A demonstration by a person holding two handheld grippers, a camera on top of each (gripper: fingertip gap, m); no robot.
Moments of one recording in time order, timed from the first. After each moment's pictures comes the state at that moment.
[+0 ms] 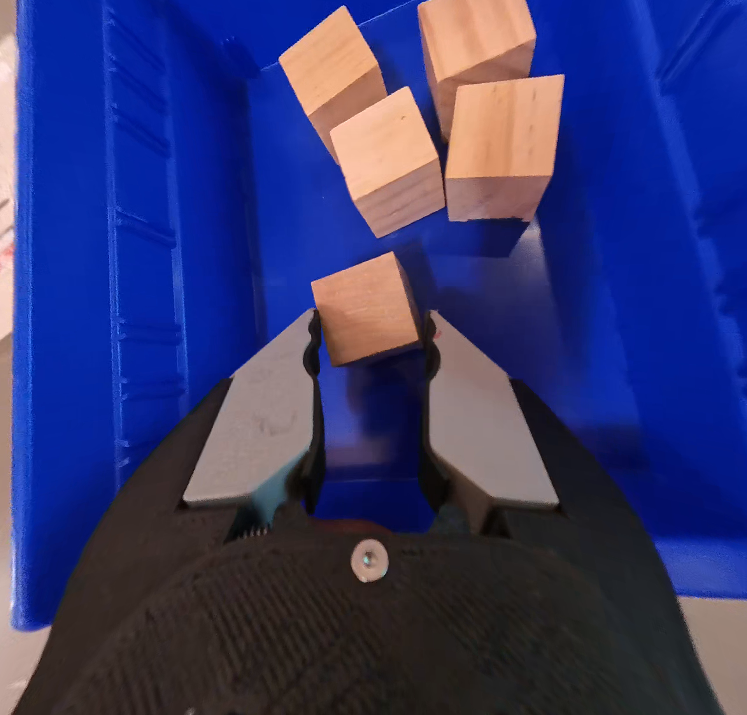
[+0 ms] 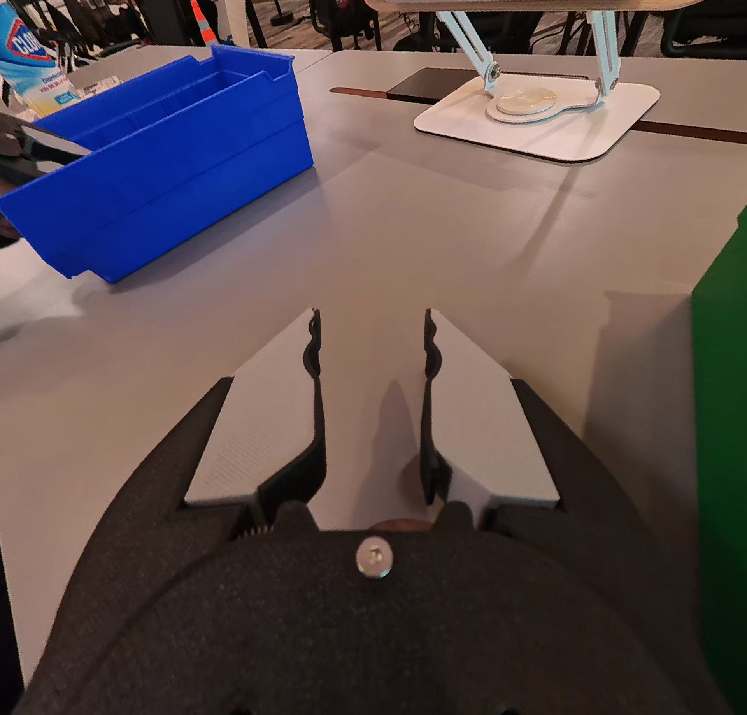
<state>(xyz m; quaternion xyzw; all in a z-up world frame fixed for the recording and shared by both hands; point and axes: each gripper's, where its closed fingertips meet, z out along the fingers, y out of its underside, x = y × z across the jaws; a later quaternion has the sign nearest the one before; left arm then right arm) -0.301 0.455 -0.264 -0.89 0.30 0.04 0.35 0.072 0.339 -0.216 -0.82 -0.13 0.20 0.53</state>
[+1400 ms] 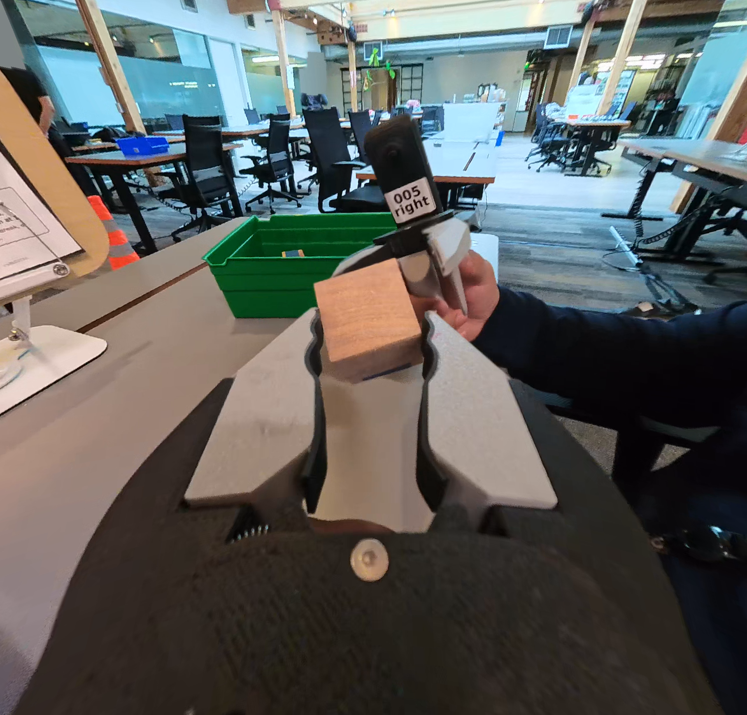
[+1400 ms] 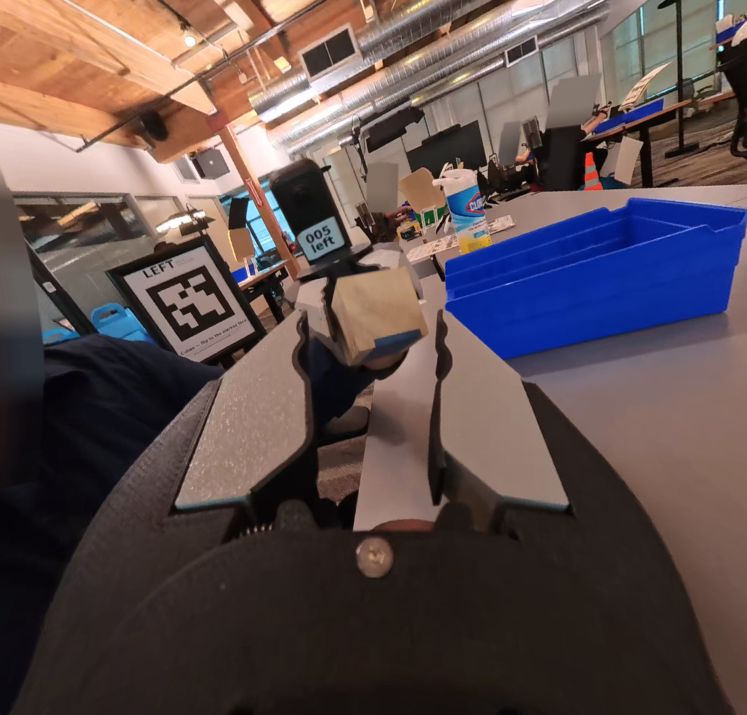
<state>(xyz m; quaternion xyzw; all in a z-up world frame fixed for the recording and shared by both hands) -0.042 0.226 -0.101 -0.51 0.51 -0.48 0.49 -0.037 0.226 -0.094 -0.58 -0.29 0.57 0.51</state>
